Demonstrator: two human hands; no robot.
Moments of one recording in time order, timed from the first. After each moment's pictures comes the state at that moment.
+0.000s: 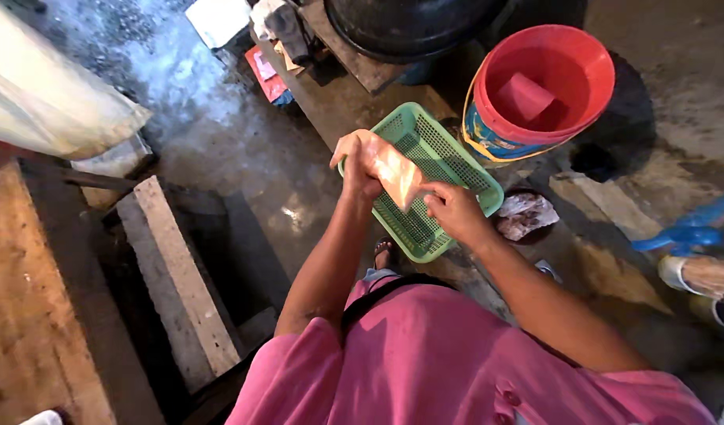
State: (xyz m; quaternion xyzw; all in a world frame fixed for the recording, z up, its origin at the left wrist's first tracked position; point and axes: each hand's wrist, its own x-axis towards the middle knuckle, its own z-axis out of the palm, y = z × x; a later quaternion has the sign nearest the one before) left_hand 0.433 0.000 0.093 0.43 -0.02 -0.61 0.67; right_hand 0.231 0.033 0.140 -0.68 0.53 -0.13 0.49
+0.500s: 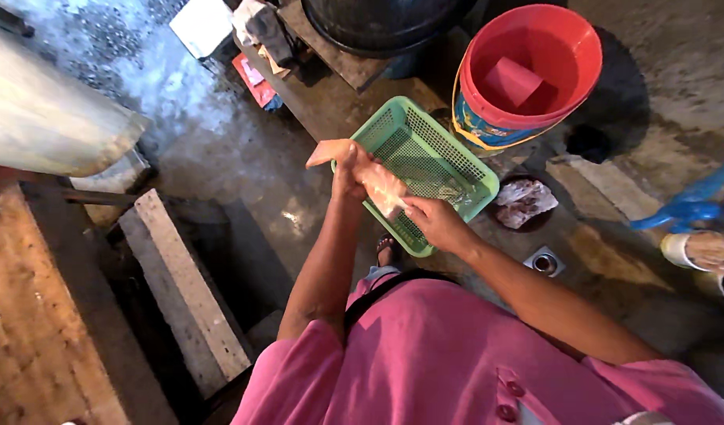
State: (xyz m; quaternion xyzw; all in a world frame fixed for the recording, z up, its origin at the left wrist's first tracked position) left_hand 0.448 0.012 0.068 0.47 -0.06 -0.61 0.64; right_hand 0.236 0.057 0.138 -0.69 0.47 -0.08 0.54
